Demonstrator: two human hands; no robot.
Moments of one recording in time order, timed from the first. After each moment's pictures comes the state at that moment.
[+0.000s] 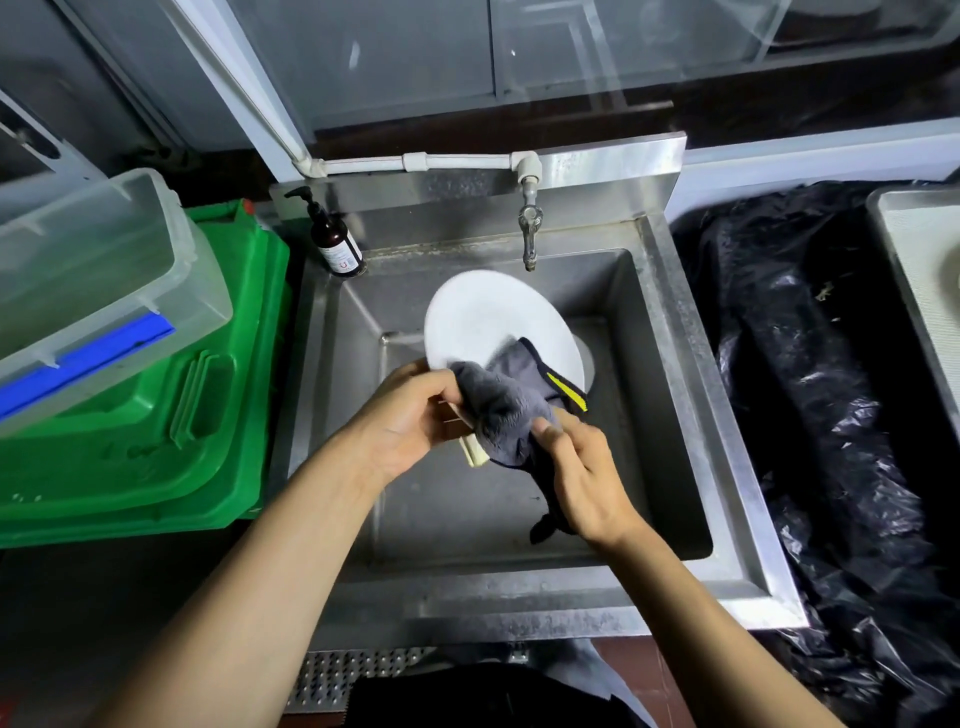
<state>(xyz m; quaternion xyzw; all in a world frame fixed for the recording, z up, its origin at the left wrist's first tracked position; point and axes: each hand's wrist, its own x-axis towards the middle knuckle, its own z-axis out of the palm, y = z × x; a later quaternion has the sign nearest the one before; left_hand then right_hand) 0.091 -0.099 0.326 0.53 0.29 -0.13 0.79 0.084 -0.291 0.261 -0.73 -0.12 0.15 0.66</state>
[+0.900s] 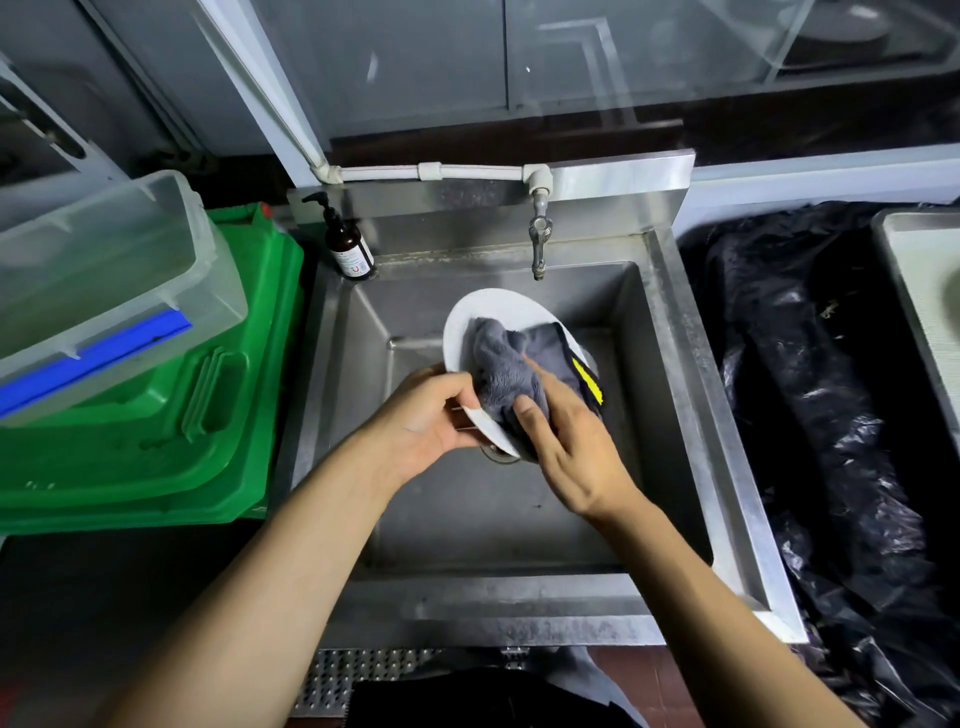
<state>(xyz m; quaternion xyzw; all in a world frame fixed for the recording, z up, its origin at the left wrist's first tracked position) 0.091 -0.108 0.332 0.55 0.30 -0.17 0.76 0.107 -0.288 0.276 -0.81 -0.22 0.12 0.52</state>
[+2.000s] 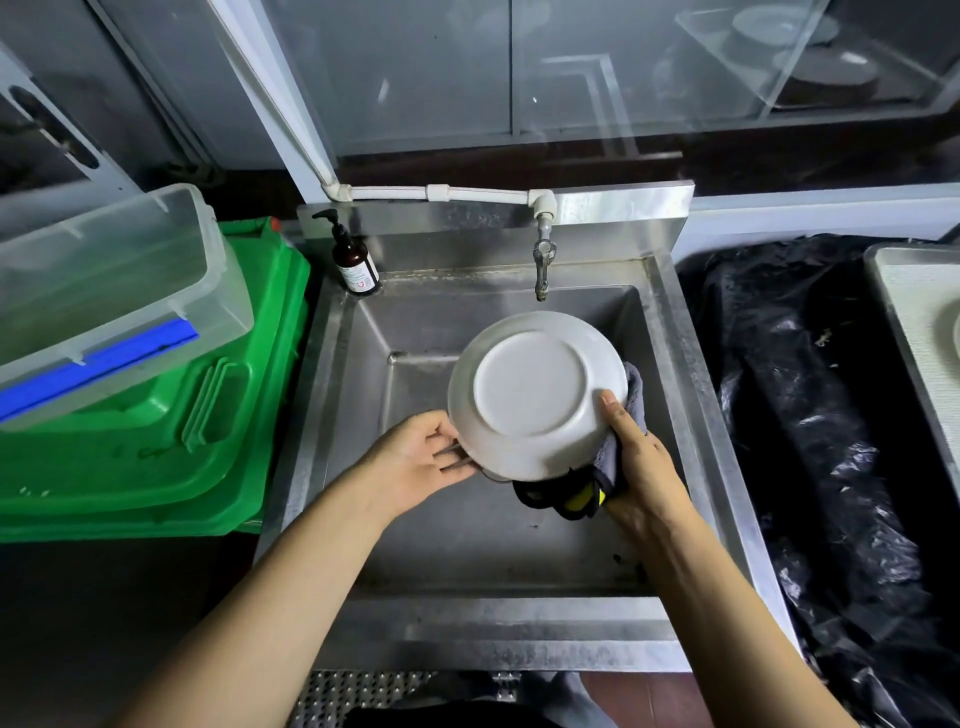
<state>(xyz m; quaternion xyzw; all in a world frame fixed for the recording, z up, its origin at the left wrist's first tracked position) 0.075 -0.090 0.298 0.42 0.43 -0.15 0.78 0.118 -0.313 0.289 -0.45 0.19 0.23 0.84</state>
